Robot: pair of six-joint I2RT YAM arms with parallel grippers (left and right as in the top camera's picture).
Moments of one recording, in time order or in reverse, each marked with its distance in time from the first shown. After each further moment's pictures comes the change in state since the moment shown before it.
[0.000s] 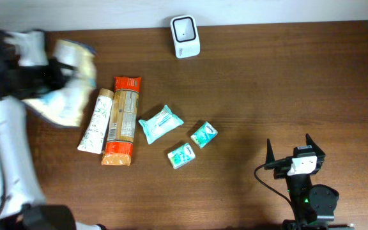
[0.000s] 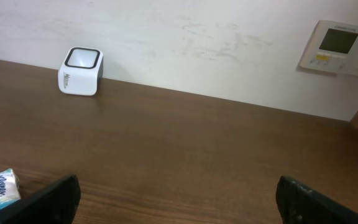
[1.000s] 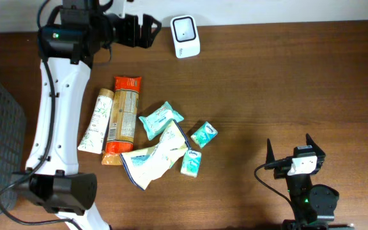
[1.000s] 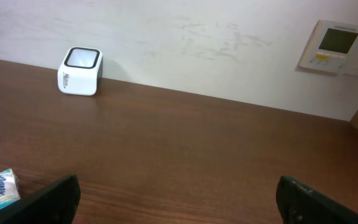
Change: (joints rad) left arm -0.430 0.269 0.441 0.174 -0.111 -0.011; right arm 0.000 0.000 0.000 0.000 0.000 0.000
